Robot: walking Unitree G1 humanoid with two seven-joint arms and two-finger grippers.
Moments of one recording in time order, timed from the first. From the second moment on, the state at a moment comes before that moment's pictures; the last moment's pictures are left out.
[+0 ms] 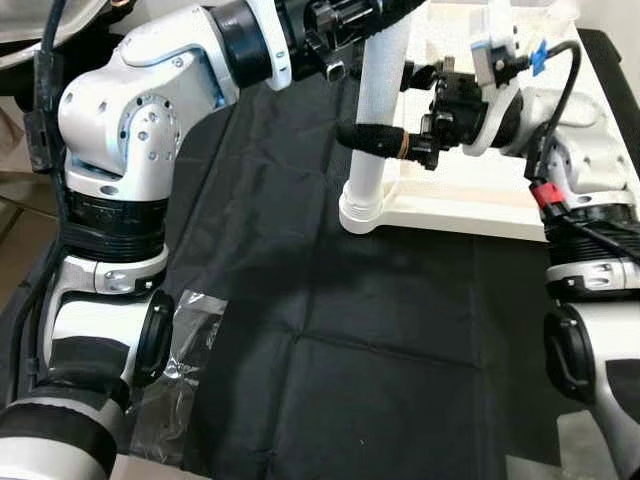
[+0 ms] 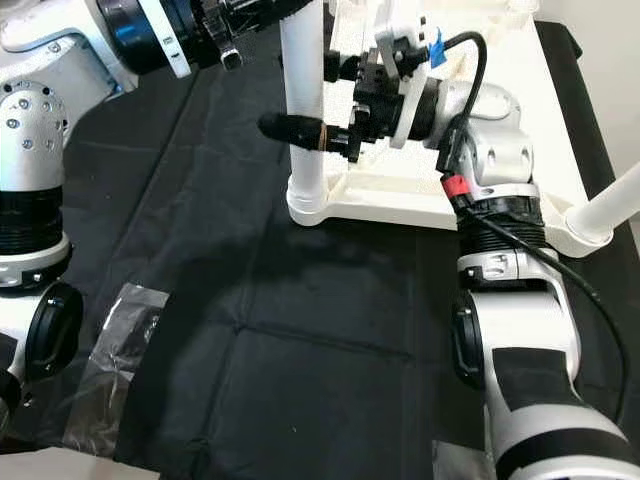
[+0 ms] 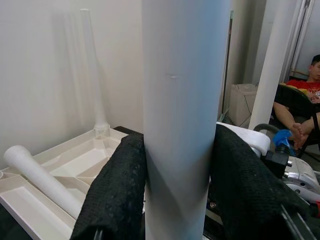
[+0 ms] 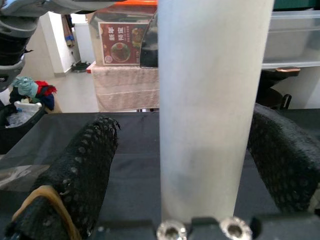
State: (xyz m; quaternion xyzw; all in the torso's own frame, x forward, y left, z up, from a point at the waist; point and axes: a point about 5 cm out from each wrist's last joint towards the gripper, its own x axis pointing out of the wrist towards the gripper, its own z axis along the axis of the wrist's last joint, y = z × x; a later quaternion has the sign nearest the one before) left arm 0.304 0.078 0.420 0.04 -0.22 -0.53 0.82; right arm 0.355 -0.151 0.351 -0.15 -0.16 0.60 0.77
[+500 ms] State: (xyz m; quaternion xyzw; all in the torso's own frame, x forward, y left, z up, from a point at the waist) left arm 0.303 0.081 0.422 0.04 -0.22 -0.54 0.81; right arm 0.361 -0.157 0.342 -0.16 -0.16 0.59 0.78
